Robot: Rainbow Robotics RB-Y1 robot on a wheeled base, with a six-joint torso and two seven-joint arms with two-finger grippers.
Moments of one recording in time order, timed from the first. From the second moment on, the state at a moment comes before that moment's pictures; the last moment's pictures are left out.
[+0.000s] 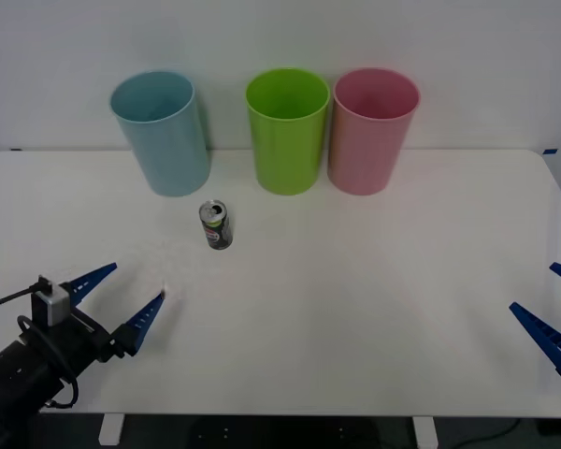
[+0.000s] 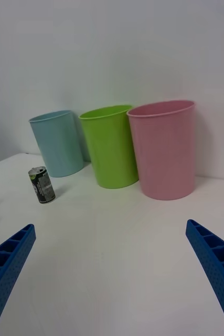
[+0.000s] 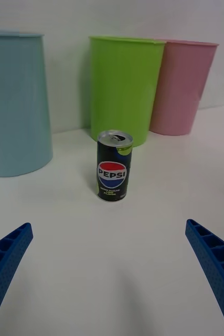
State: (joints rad) right arm 0.35 -0.40 -0.52 -1.66 0.96 -1.22 0.00; left arm 0.19 0.18 0.35 -1.58 -1.33 -0.95 -0.10
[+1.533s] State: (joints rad) right arm 0.35 -0.40 -0.52 -1.66 0.96 -1.22 0.00; left arm -0.24 0.10 0.30 -1.05 -1.33 -0.78 -0.27
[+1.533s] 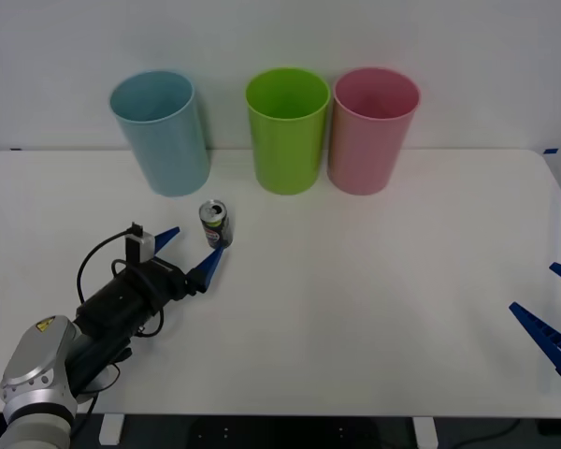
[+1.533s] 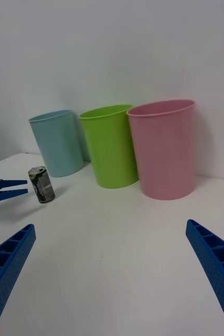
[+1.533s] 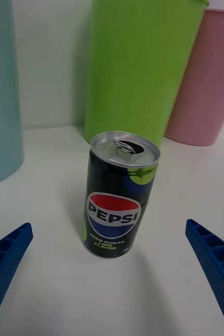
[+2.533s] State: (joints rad) right arm 0.35 -0.40 -0.52 -1.66 0.96 -1.22 0.00; left arm -0.48 0.08 0.29 -0.79 -1.33 -0.64 -0.35
